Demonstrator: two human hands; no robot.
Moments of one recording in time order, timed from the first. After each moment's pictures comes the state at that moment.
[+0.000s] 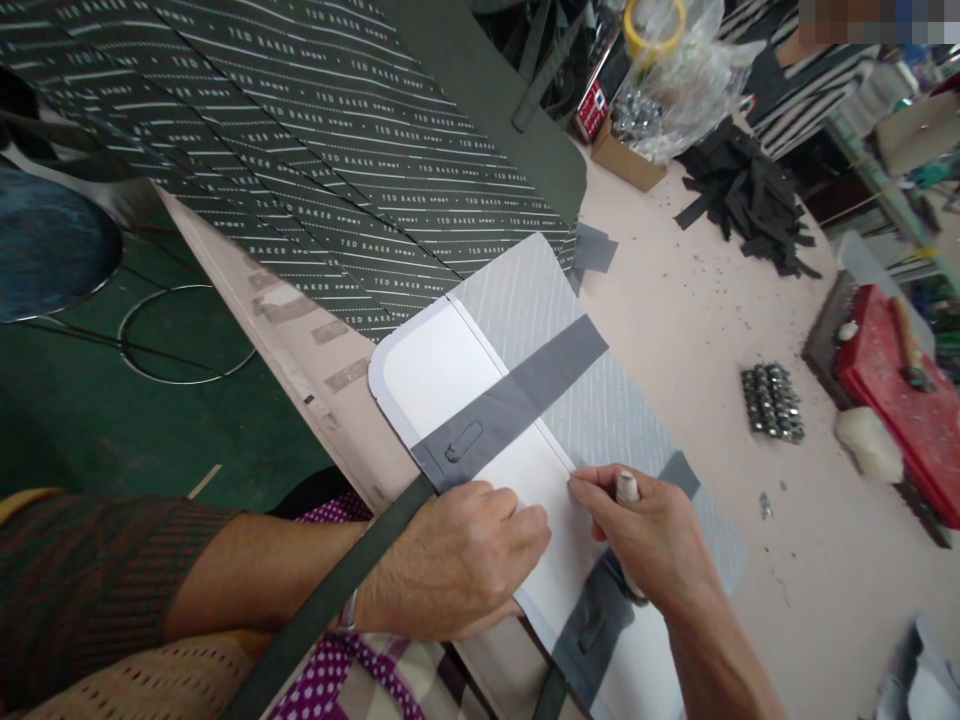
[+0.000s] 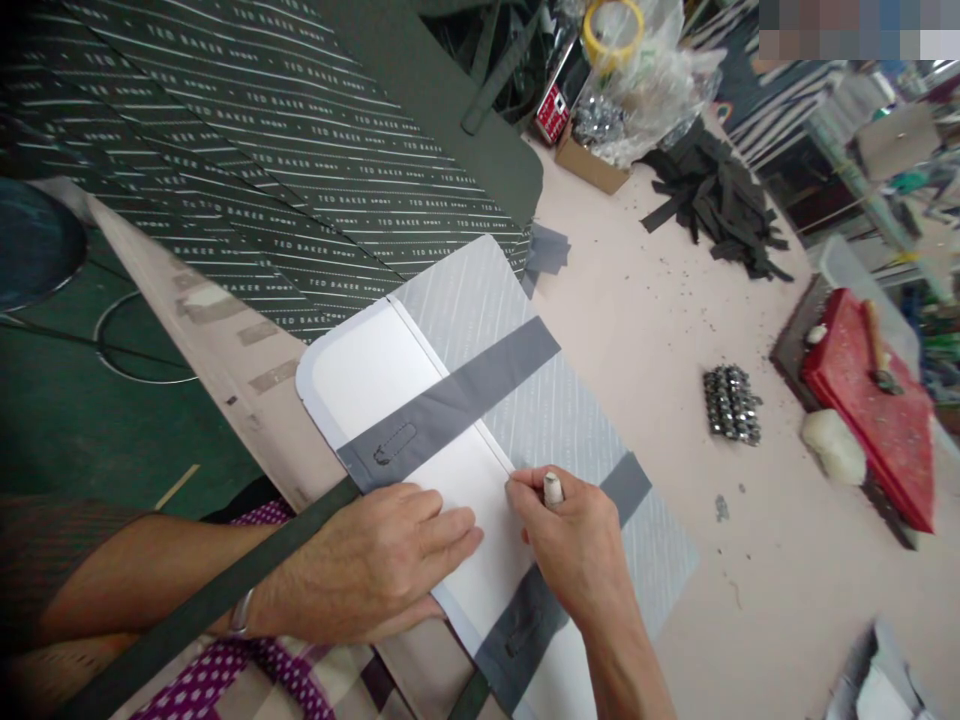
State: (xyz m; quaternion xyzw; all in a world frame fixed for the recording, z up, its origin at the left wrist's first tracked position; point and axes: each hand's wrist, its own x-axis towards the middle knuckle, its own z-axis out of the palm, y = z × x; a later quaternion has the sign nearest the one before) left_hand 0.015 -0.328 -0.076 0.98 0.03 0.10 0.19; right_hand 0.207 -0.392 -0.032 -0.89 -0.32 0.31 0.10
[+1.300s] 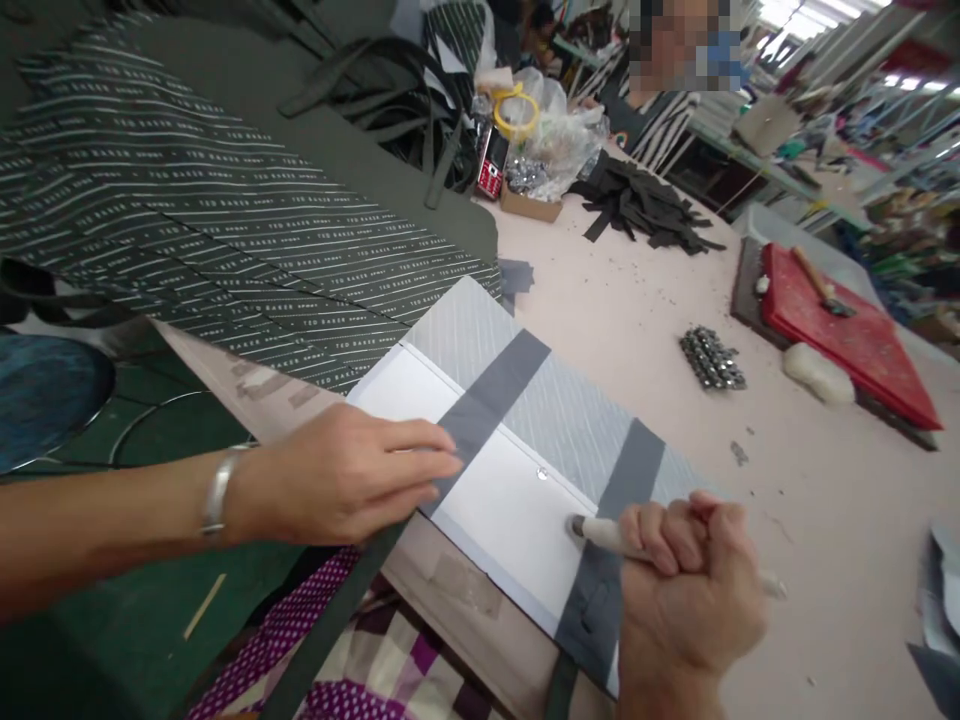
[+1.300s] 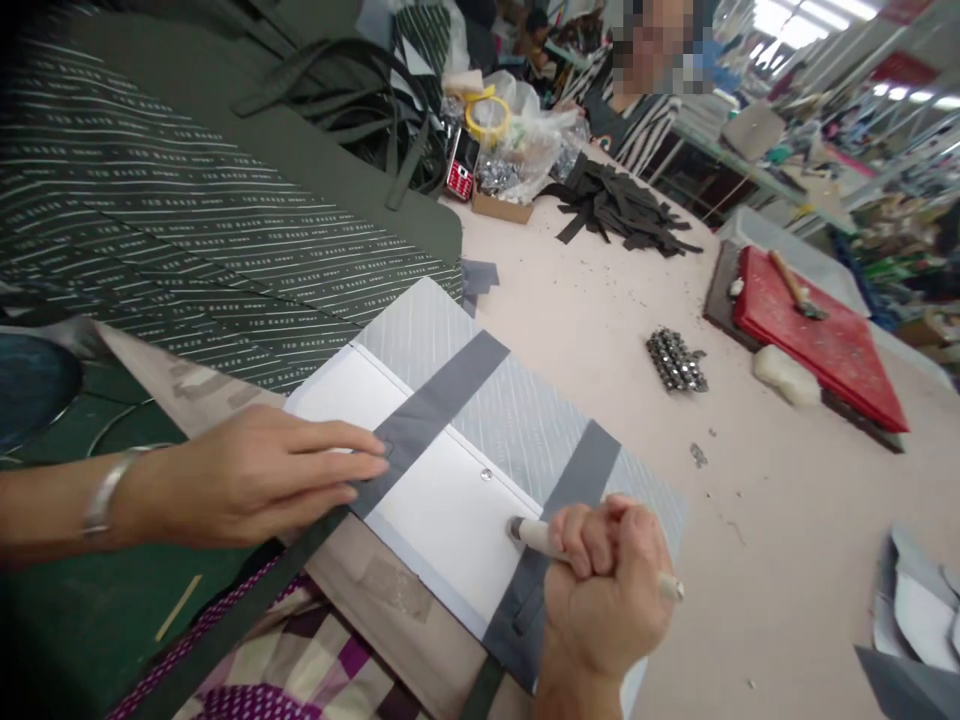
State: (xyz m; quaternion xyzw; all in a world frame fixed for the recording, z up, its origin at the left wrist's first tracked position) left_hand -0.031 -0.234 -0.039 0.97 -0.02 0.17 0.16; right_hand 0.182 -0.436 -0.039 -0.56 -0.07 0.14 0.81
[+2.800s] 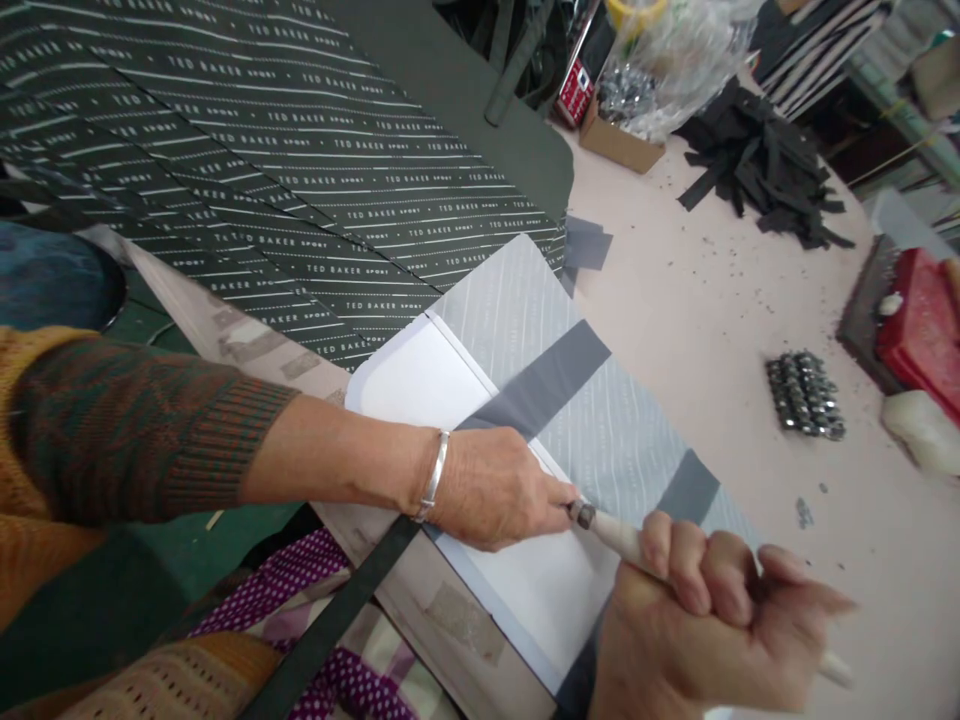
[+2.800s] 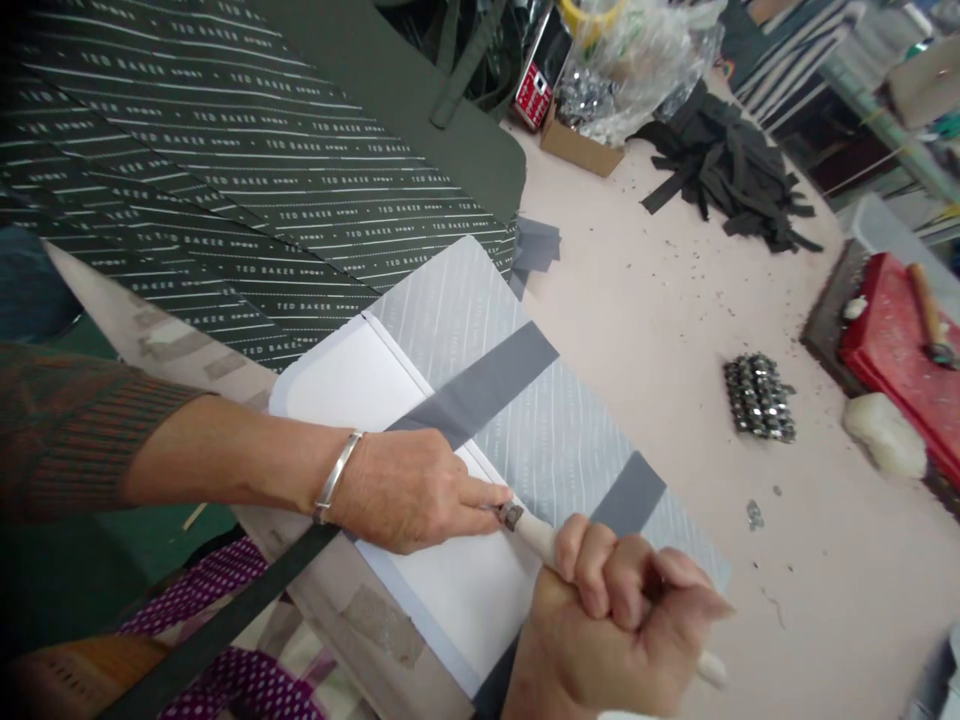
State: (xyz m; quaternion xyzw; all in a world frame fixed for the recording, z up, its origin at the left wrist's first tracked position) left_hand 0.068 -0.252 -0.082 0.97 -0.16 0.06 0.18; right_hand 0.183 -0.395 -0.054 -0.53 -0.08 0.13 0.83
